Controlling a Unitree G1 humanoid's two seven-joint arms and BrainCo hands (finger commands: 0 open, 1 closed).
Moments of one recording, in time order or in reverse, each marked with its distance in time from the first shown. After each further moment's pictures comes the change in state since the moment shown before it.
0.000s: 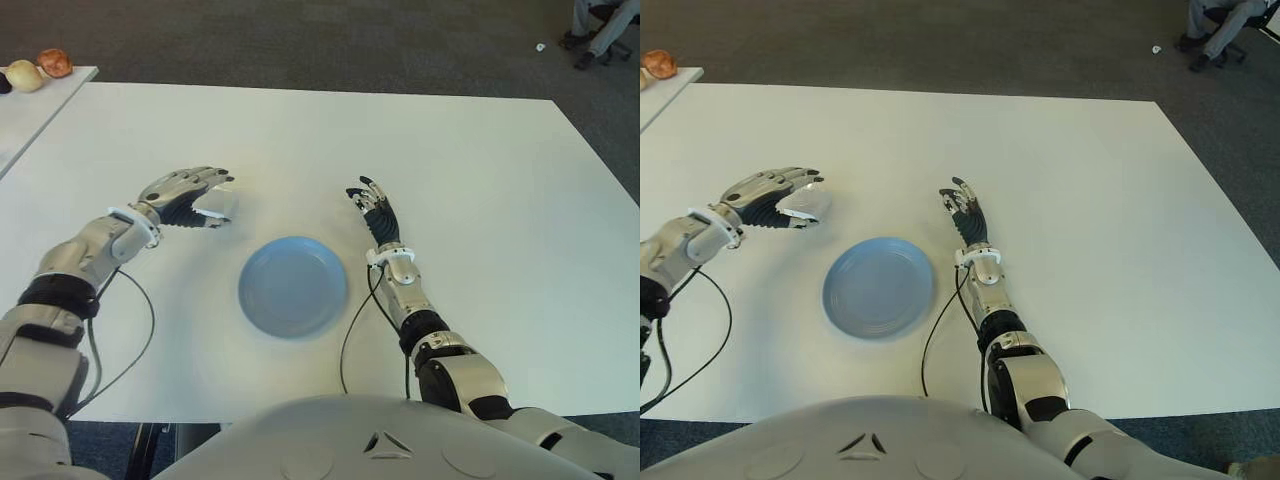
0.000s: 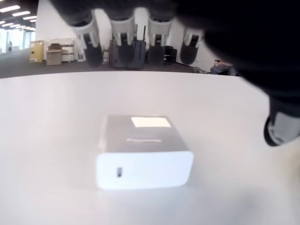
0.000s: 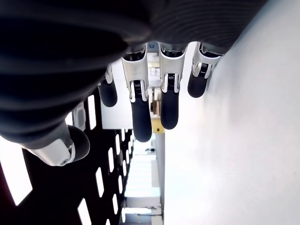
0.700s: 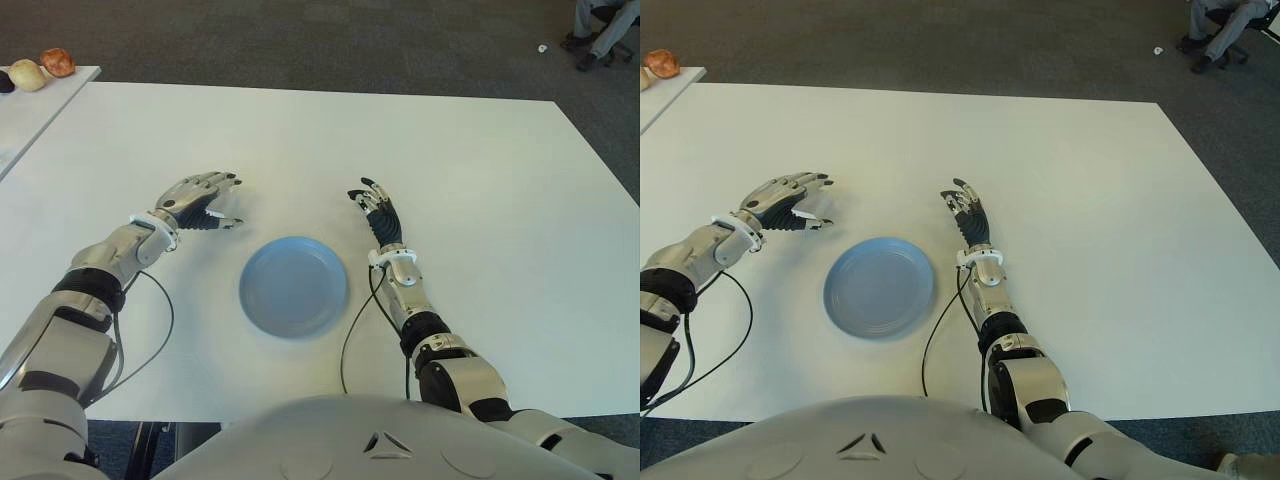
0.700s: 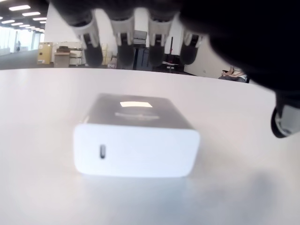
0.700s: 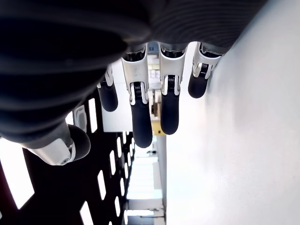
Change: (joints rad) left arm -0.076 -0.089 -0.127 0.198 0.043 0.019 0.188; right arm 0.014 -0.003 -0.012 -0.017 0.011 0.000 0.008
